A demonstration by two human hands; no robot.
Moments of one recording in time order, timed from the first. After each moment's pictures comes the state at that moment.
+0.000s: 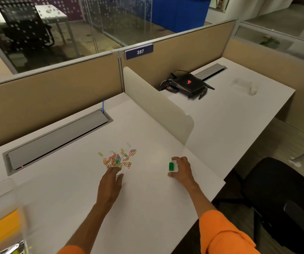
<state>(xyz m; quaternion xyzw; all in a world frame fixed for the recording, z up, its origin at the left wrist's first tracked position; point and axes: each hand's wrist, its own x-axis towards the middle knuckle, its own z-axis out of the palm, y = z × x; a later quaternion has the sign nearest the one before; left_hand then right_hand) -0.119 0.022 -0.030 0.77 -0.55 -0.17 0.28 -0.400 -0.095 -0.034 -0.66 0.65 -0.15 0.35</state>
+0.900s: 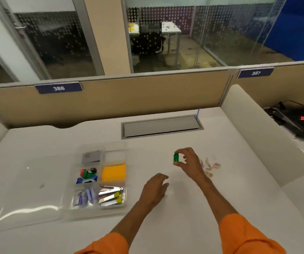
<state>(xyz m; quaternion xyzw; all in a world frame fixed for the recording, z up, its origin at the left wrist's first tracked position) -0.038 0.144 0.005 0.82 -0.47 -0.18 0.26 -0.123 -0.030 0.039 -0.83 0.35 -0.18 0.40</state>
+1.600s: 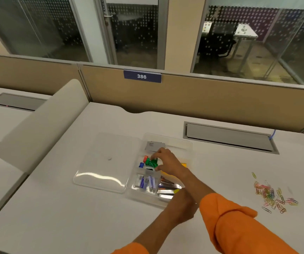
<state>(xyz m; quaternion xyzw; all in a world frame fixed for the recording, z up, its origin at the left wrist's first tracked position) 0.020 0.276 0.023 0.81 -0.48 -0.18 0.28 0.129 0.184 0.043 -0.96 0.04 0.08 0.26</state>
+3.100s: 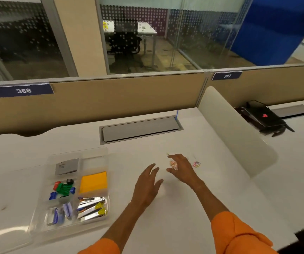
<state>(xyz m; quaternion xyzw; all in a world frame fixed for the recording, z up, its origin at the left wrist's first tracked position) -0.032 0.118 -0.002 0.79 -0.52 -0.10 0.29 -0.145 -0.042 0.031 -0.87 0.38 -0.06 0.30</state>
